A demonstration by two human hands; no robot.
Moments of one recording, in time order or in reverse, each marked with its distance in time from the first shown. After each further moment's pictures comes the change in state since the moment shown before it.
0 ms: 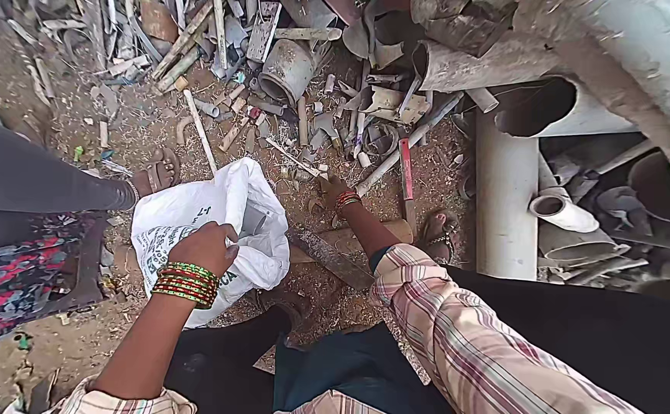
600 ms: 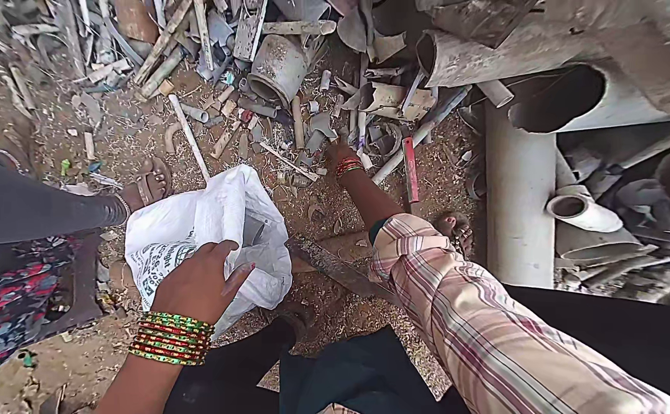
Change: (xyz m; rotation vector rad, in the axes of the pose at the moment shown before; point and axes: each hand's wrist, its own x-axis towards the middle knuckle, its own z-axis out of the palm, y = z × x) left_hand -0.006 0.008 -0.003 -0.098 0.087 0.080; right_hand 0.057 -0.010 -0.073 0.045 0.152 0.118
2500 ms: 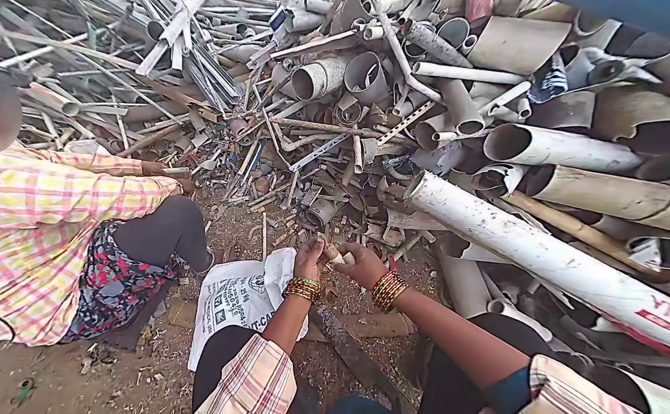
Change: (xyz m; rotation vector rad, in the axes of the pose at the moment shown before) left_hand -0.120 0.089 0.021 -2.011 0.441 0.519; right_hand -0.405 -0.070 -0.124 0.250 0.109 -0.537
